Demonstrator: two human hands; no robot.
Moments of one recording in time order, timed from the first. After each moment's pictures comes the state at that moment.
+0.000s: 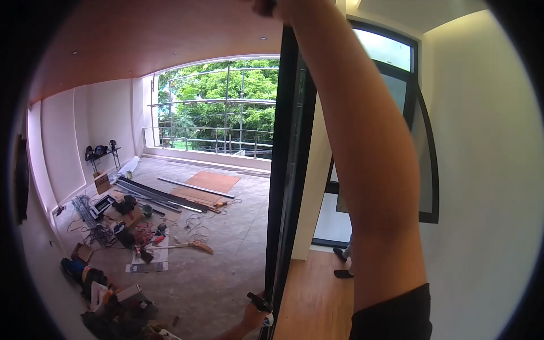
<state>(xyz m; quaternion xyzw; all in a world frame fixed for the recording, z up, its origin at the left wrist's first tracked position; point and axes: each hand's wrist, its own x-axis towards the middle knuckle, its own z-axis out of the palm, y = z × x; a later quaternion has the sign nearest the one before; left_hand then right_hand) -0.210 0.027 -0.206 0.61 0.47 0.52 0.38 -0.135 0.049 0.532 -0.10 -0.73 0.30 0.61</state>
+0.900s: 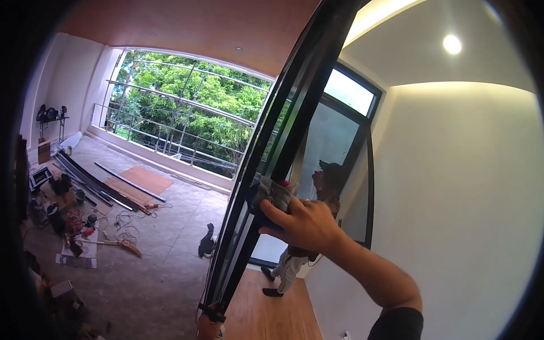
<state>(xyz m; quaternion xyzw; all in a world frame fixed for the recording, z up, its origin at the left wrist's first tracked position) -0.206 0.016 -0.199 0.57 0.42 0.64 0.28 -0.038 0.035 0.276 -0.28 -0.84 -0.45 0.11</state>
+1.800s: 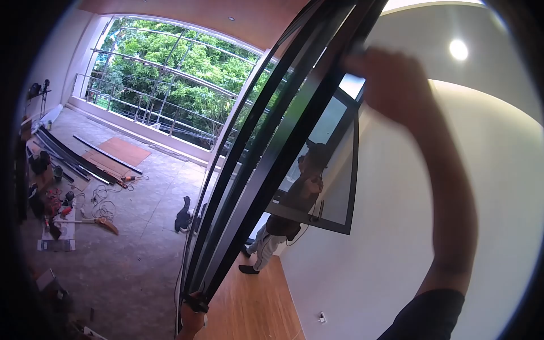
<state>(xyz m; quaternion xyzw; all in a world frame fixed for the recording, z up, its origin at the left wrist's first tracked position) -0.203 0.016 -0.212 0.50 0.43 0.65 0.37 -0.089 -0.012 0.486 -0.45 -0.53 -0.72 -0.04</state>
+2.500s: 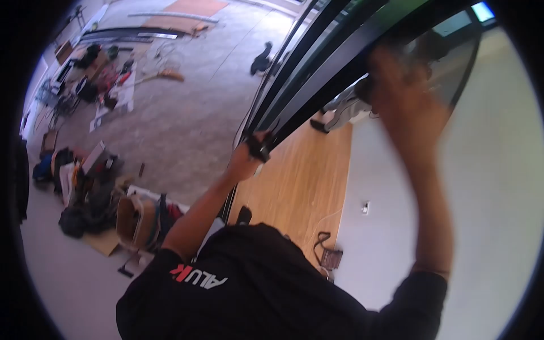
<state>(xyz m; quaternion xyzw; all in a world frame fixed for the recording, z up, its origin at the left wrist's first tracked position) -0.215 0.038 -0.225 0.59 0.40 0.60 0.37 -0.024 0.050 0.158 -0.37 -0.77 -0.51 0.12</state>
